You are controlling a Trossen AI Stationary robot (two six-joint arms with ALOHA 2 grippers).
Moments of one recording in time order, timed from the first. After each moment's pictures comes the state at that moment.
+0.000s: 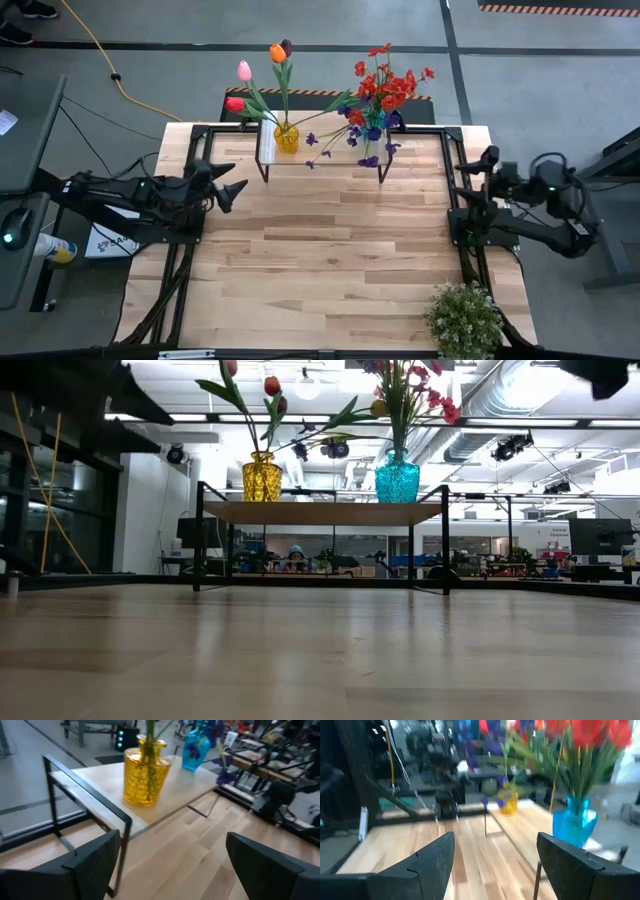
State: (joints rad) left arm -0.16 0.32 0.43 -0.40 -0.77 -0.46; right arm -0.32 0.01 0.69 -0.69 -0.10 0.03
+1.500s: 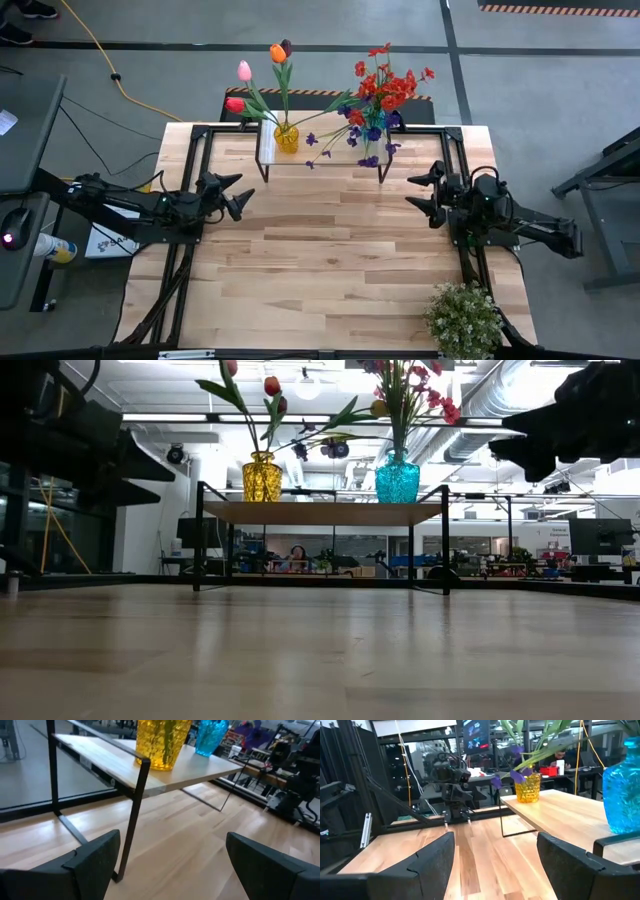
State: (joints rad) left arm -0.20 0.22 0.05 -0.05 -0.85 -0.43; right arm -0.32 0.01 0.06 0.04 -0.17 0.13
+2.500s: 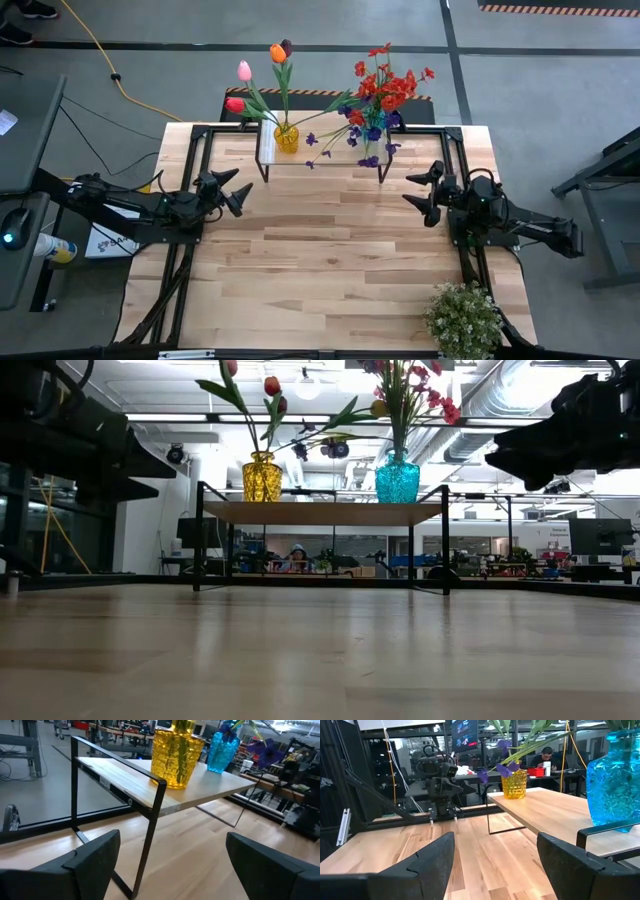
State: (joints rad) left arm -0.20 0.22 0.01 0.07 -0.94 -0.35; right arm -0.32 0.02 0.01 0.09 -0.11 0.09
